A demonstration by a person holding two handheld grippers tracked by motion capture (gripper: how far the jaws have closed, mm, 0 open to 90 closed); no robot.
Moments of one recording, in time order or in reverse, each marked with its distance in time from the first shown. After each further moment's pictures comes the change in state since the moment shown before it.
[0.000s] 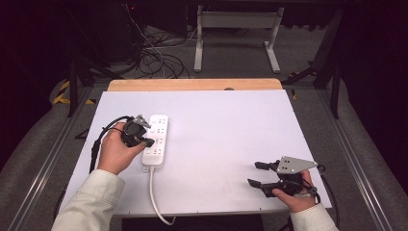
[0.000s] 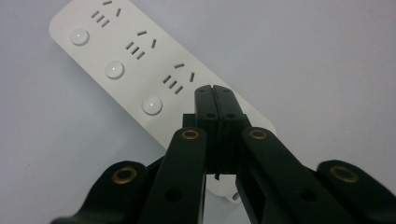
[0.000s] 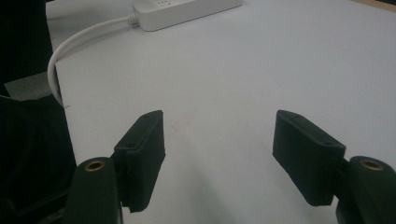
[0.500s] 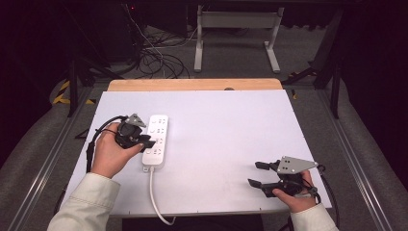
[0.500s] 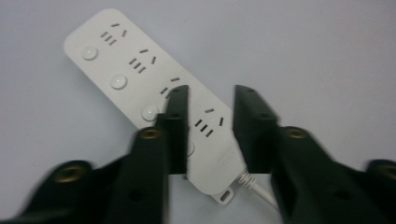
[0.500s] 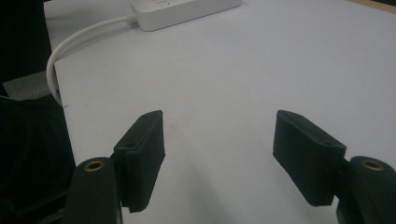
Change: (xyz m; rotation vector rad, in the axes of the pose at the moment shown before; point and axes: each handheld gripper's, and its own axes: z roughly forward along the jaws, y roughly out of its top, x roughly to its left) left arm -0.006 -0.004 -0.017 -0.078 0.015 -0.016; right arm 0.000 0.000 -0.001 -0.001 -0.006 -0.003
